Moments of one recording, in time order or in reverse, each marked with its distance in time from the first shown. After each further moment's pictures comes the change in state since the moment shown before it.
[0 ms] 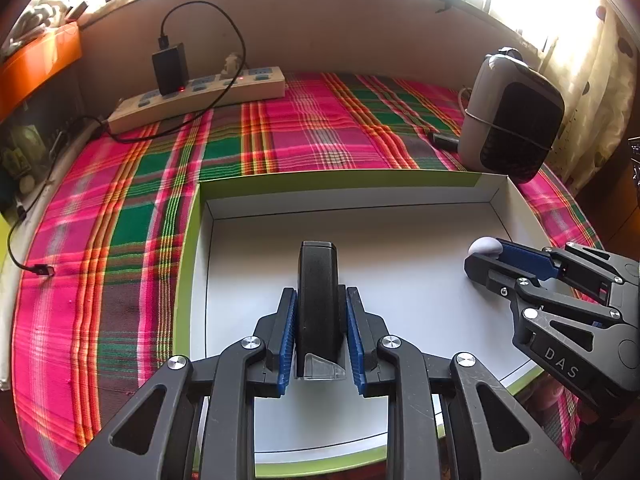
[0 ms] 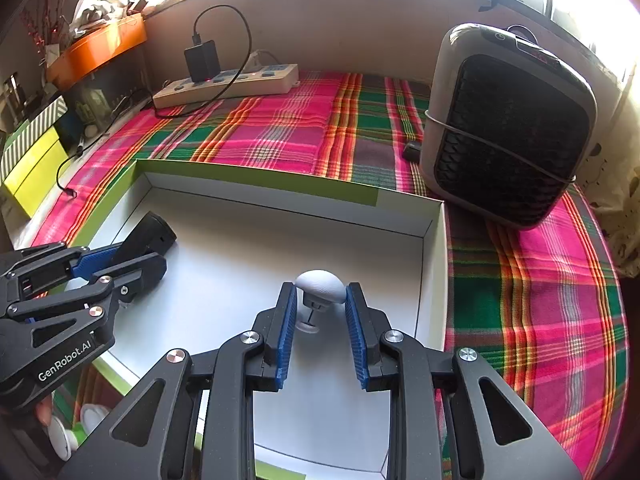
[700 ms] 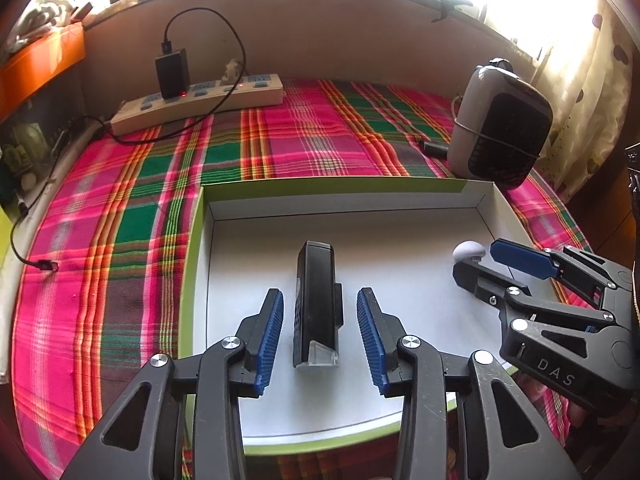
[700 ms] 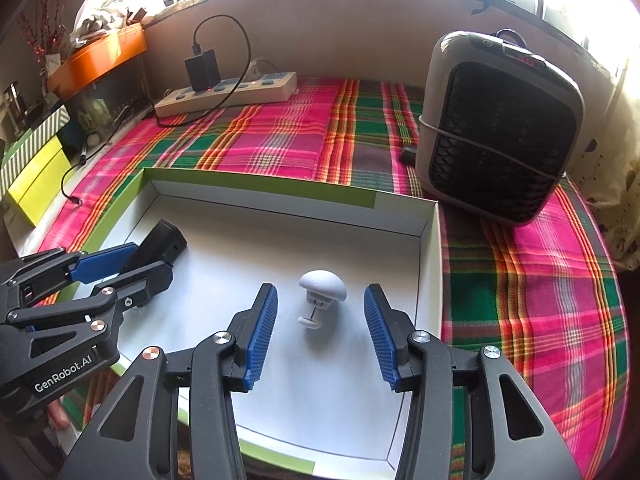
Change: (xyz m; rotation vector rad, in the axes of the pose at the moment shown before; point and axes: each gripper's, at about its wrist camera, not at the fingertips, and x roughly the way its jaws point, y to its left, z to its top) left arm -0.015 0.002 -0.004 -0.014 -0.017 -0.025; right arm -0.007 -0.002 0.000 0.025 -0.026 0.002
